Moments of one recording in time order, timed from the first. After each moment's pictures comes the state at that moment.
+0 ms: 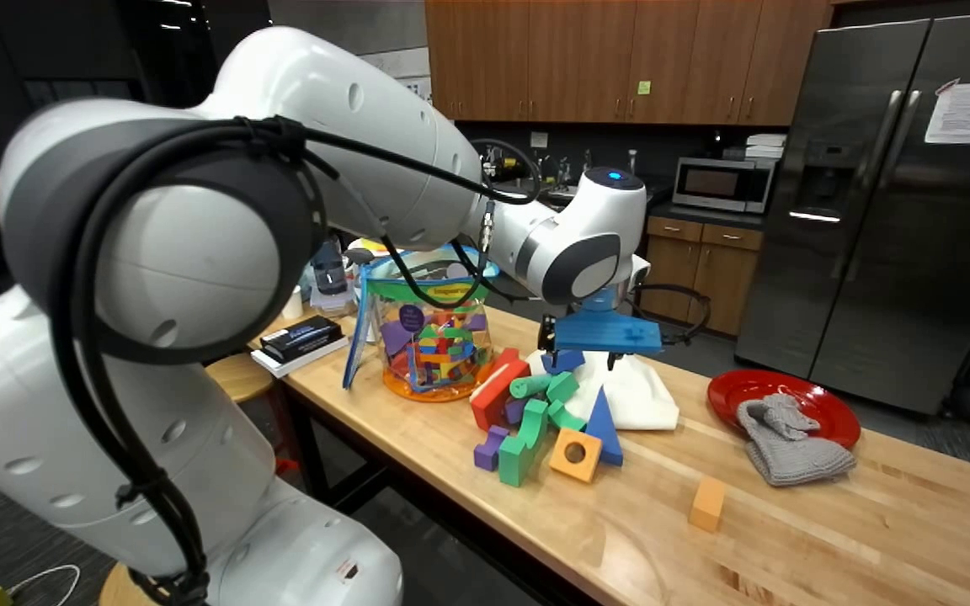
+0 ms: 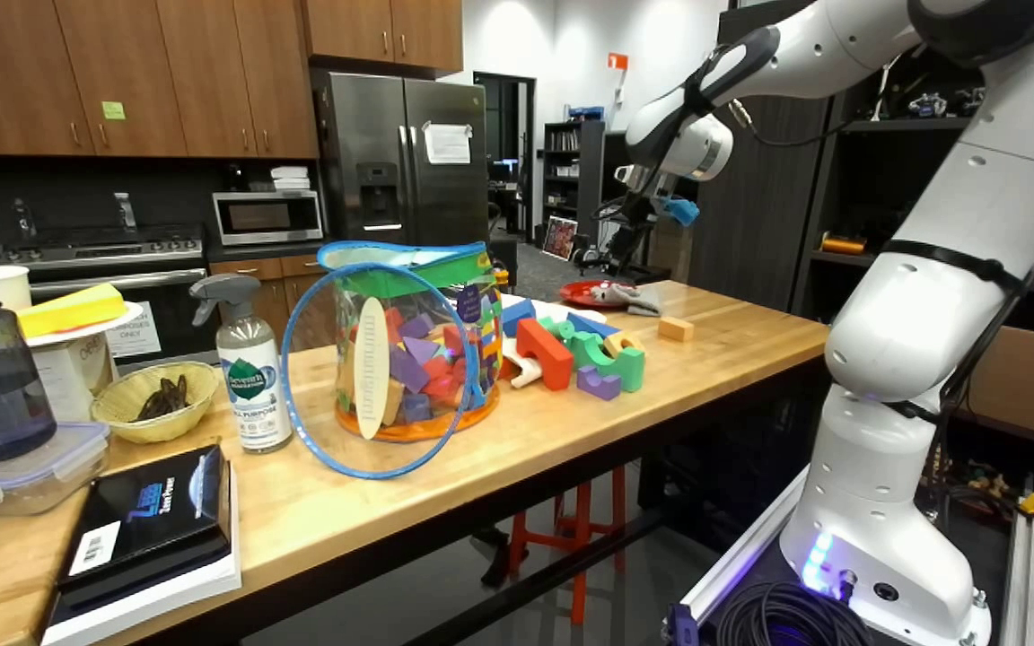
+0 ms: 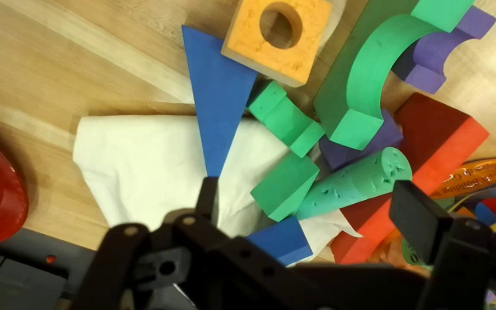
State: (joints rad) arm 0.03 -0.30 -0.35 -2.38 0.16 2.32 -0.82
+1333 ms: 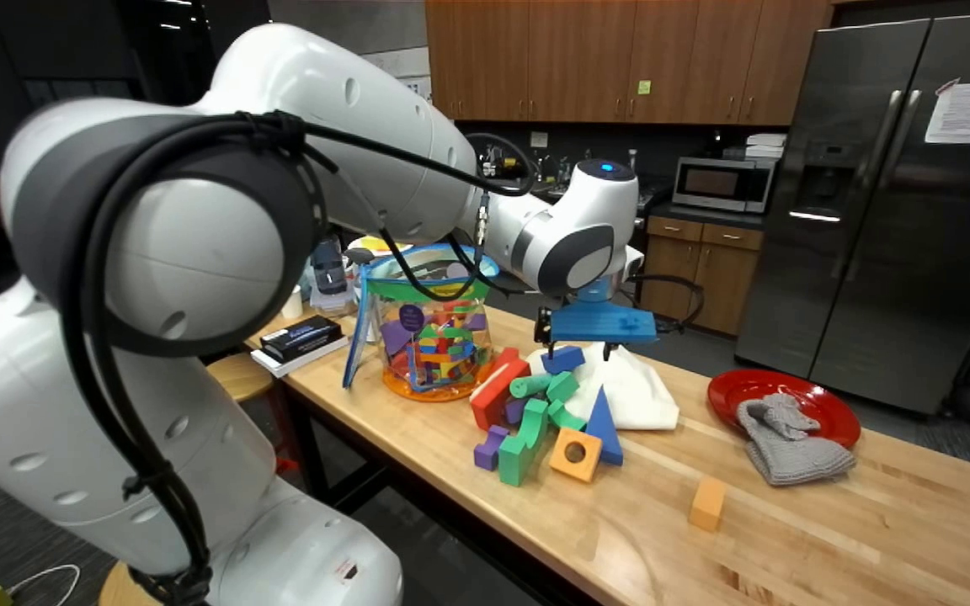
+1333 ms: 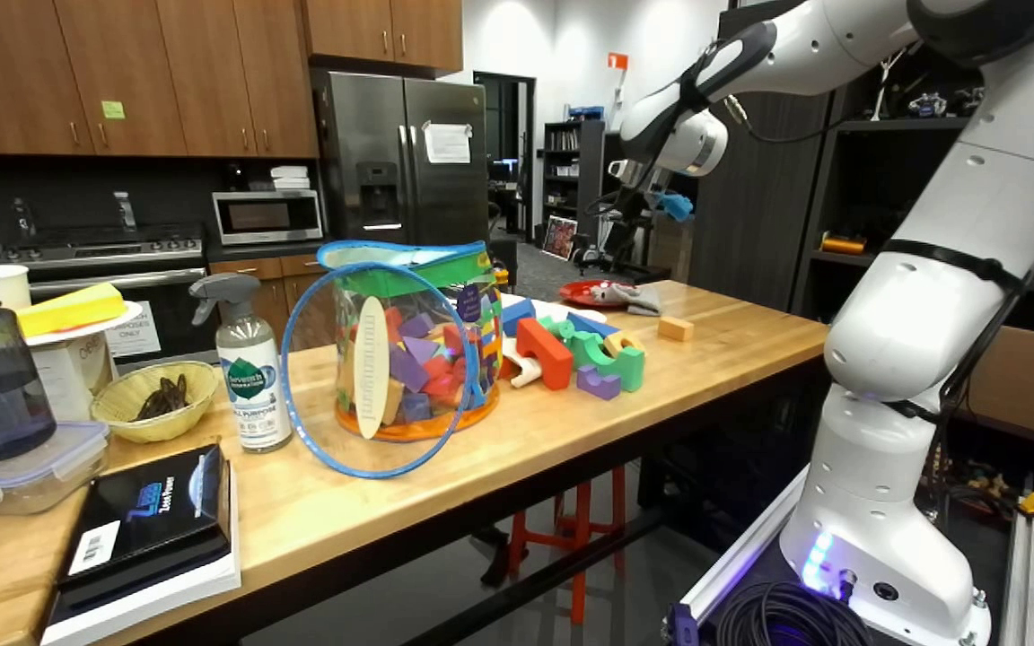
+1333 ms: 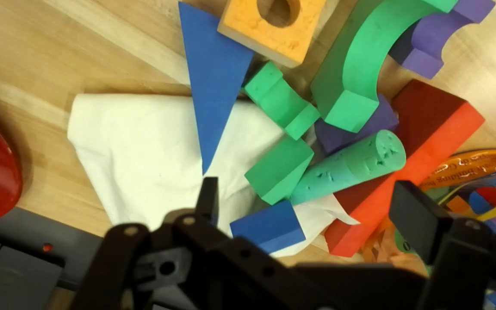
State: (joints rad) arm 0.02 -0.29 -0.31 -2.36 0.17 2.32 -0.82
